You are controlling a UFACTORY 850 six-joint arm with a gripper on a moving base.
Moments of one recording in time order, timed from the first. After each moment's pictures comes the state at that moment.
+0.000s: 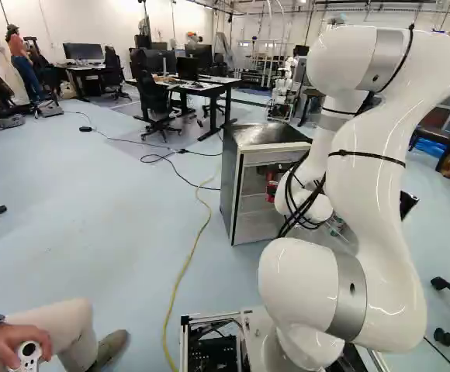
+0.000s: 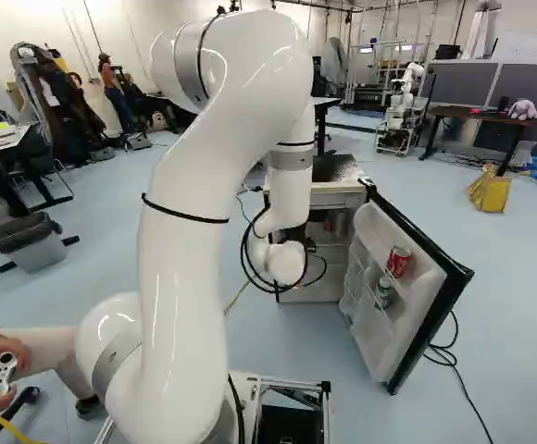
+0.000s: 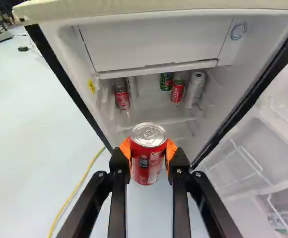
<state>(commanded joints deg) -27.7 -33.3 -30.1 -23.5 63.0 0.0</state>
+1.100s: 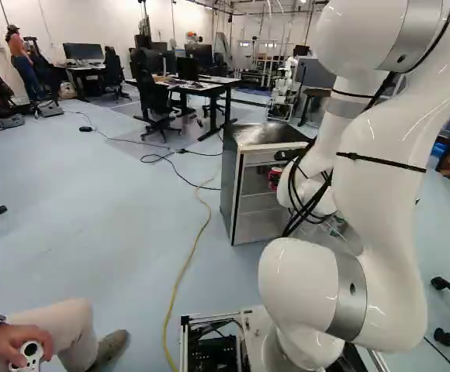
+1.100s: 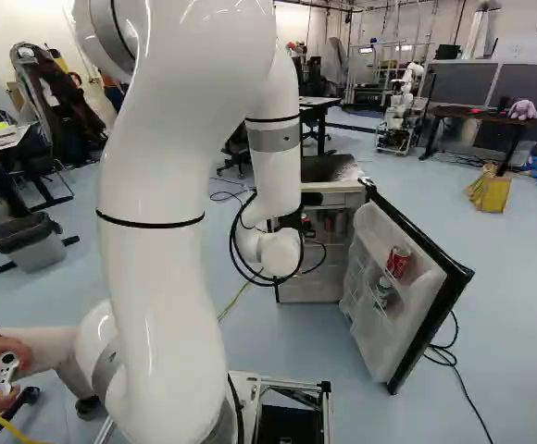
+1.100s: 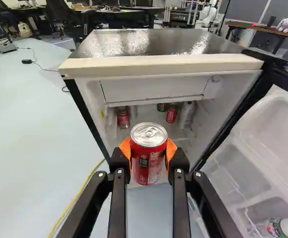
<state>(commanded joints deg) -27.6 -22.1 -25.6 -23.5 62.6 0.0</state>
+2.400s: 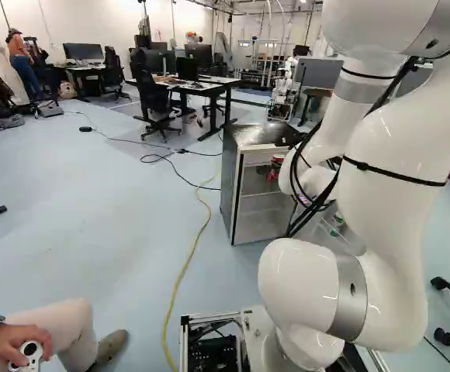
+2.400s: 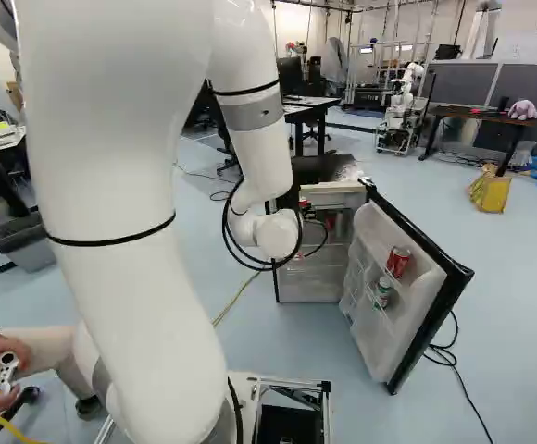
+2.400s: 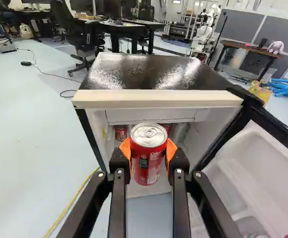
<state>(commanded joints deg) -26.5 -12.4 -25.6 -23.5 56.4 0.0</state>
